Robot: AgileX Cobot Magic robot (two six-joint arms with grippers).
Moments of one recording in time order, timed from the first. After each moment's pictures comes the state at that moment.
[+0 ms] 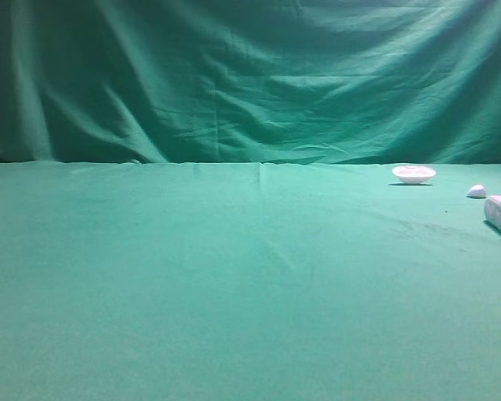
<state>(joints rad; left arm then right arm) 0.03 -0.01 0.02 -0.03 0.35 0.02 0.25 1.29 -0.78 0.00 0.75 -0.04</state>
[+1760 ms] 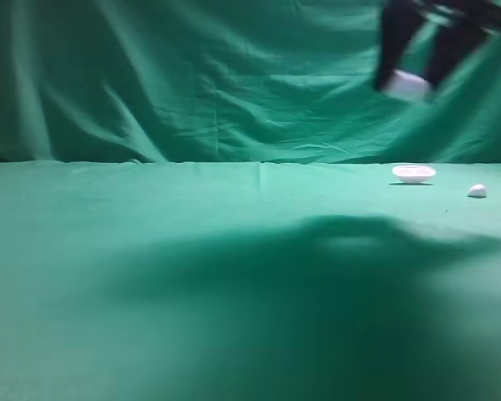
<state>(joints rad) 0.03 -0.01 0.02 -0.03 0.35 0.02 0.58 1.94 -1.67 0.23 0.79 -0.25</state>
